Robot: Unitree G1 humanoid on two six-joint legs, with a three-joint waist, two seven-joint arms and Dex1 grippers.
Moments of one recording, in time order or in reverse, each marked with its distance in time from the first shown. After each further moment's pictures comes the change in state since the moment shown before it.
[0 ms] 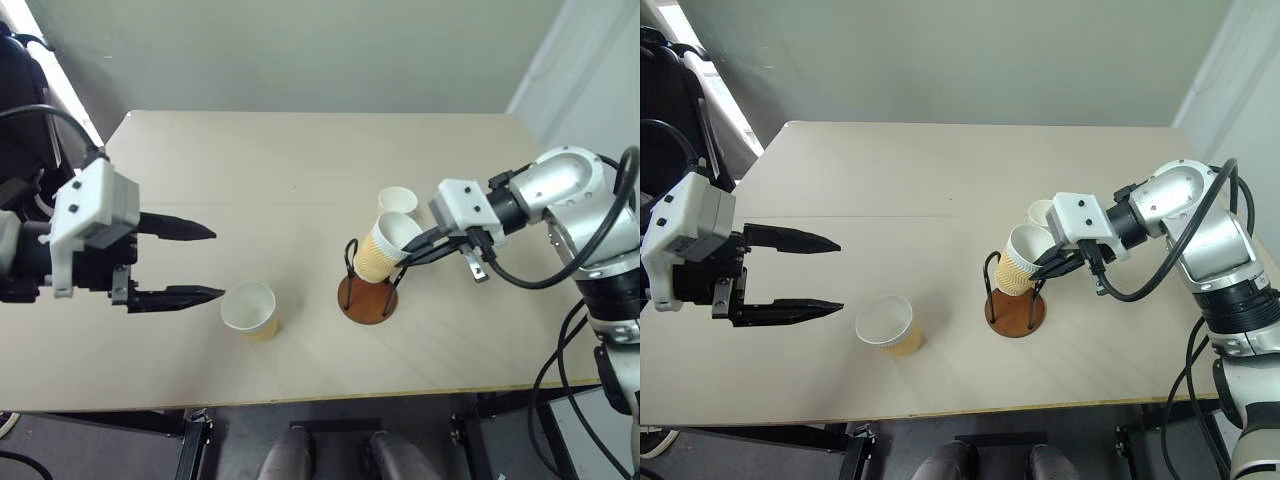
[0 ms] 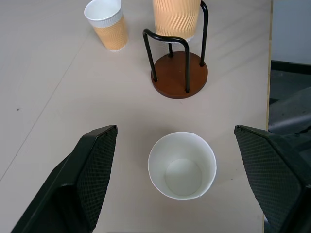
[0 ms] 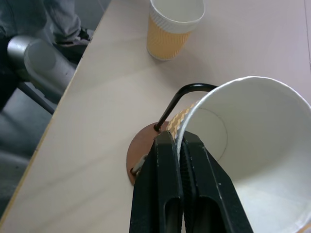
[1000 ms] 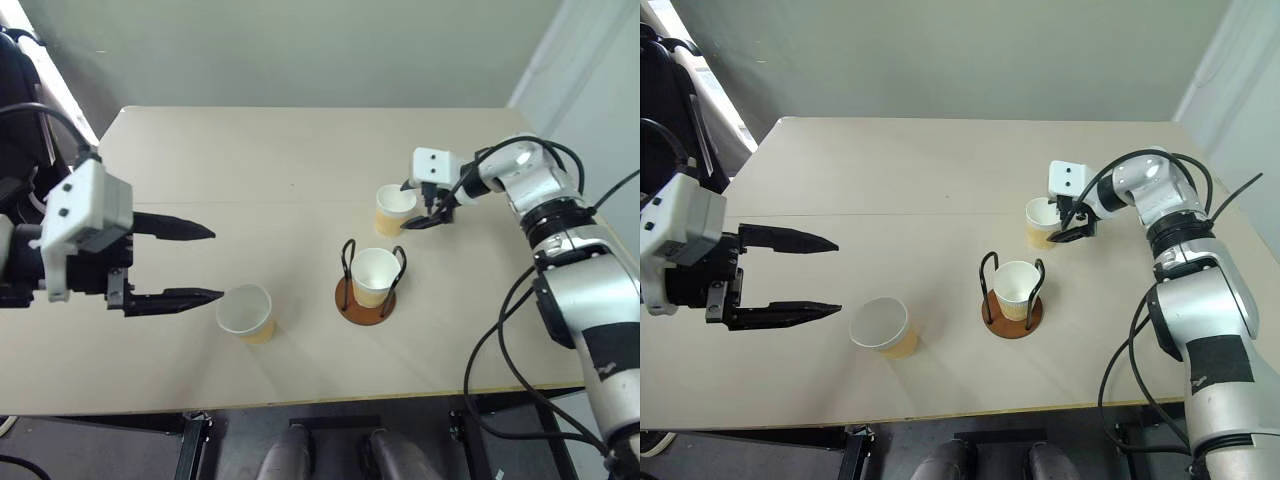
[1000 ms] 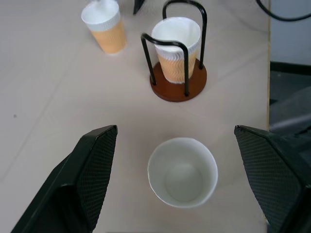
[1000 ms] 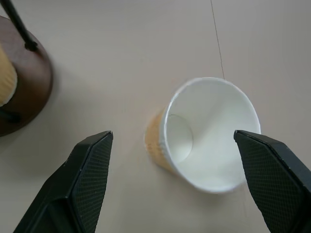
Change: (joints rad) left arm 0.006 -0.033 0.060 -0.016 -0.017 -0.045 0.046; right arm -0.428 0.302 0.059 1.231 -0.473 -0.559 -0.331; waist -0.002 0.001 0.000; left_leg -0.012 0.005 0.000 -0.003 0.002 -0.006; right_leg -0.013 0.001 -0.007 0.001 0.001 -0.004
